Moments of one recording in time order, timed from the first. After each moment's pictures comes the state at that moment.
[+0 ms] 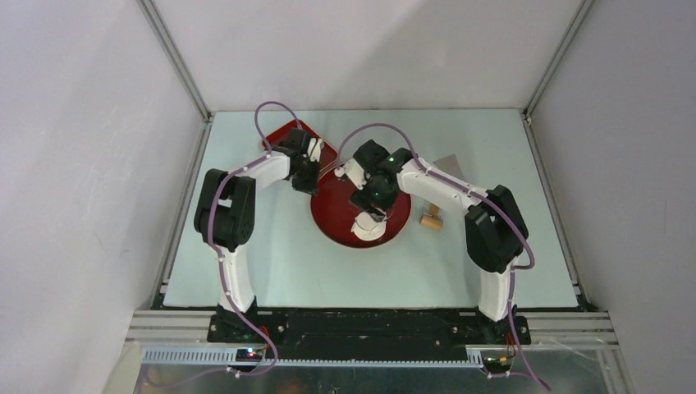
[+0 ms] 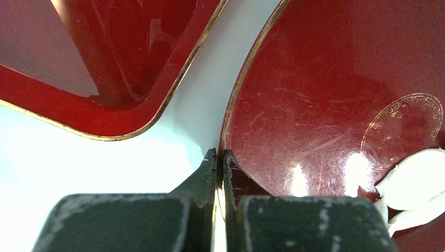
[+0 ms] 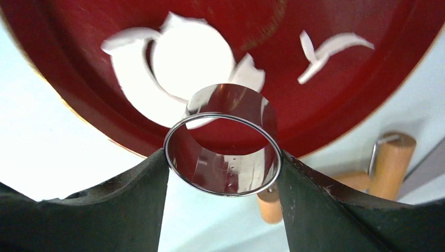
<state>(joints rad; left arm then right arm) -0.29 2.00 1.39 -0.51 0.14 -0.12 0.75 1.91 1.59 -0.87 -0.01 -0.33</state>
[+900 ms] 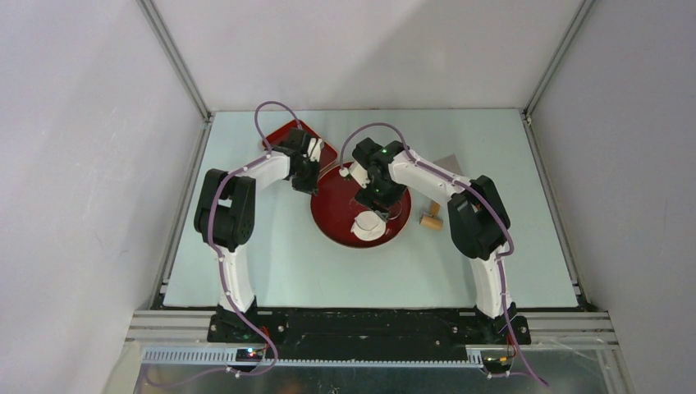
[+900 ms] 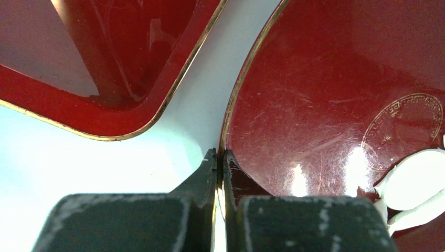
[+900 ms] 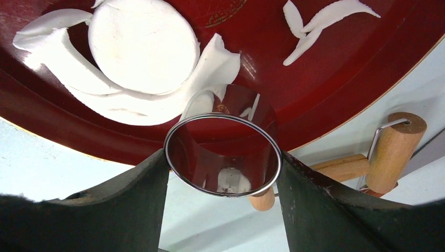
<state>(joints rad) -0.29 2.00 1.39 -0.51 0.14 -0.12 0.70 2.07 1.73 -1.04 0.07 -0.32</state>
